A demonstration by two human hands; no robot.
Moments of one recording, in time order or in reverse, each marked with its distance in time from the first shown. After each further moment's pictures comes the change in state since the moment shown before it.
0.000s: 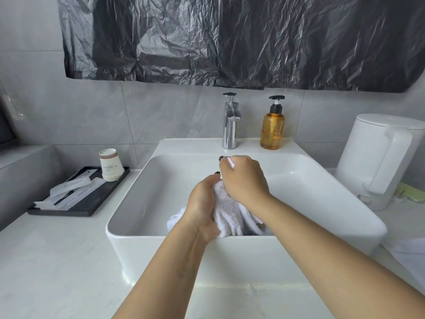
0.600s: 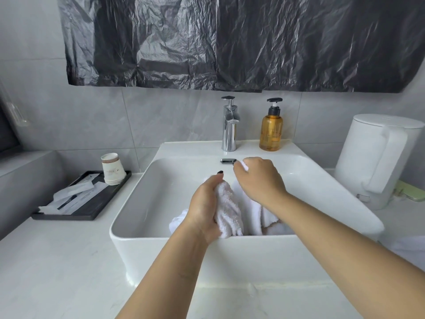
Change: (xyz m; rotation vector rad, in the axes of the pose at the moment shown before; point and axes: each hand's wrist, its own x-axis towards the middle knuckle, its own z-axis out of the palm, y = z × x) left_hand 0.000 -0.001 -0.002 0.035 0.147 0.048; right_hand 0.013 0.034 -0.017 -0.149 -0.003 -0.083
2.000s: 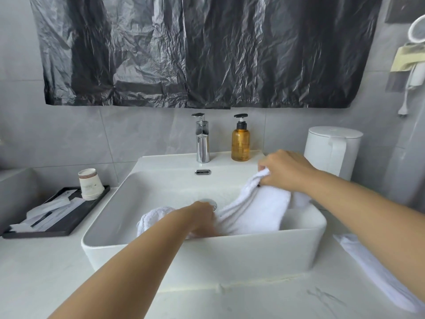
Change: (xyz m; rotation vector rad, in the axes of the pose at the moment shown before) left_hand 0.032 -0.009 0.027 2.054 -0.122 0.201; right_hand -0.003 0.060 -0.131 -0.603 -0.245 -0.146
